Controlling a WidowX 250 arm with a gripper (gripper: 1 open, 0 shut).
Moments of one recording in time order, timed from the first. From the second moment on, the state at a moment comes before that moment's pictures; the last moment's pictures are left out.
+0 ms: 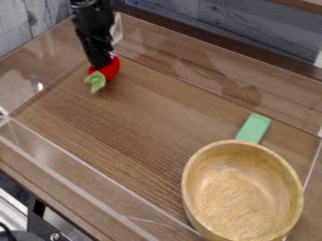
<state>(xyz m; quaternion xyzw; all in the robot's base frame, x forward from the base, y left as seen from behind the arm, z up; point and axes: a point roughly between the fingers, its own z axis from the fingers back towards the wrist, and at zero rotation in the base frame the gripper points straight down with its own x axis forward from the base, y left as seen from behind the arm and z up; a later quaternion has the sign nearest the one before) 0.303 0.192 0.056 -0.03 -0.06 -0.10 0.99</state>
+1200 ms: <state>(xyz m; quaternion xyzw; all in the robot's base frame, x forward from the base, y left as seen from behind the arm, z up) 0.280 0.209 0.041 -0.04 -0.08 -0.02 1.00</state>
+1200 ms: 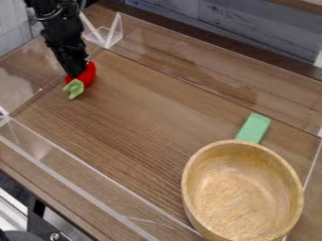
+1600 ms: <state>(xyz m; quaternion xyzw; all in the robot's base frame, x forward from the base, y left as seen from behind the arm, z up) 0.283 0.211 0.034 -0.04 -0.09 0.03 1.00</state>
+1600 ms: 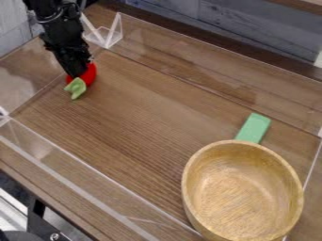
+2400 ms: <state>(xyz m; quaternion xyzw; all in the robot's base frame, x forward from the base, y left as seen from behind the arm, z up) 0.283 0.208 0.028 -0.06 -0.08 0.03 0.99</state>
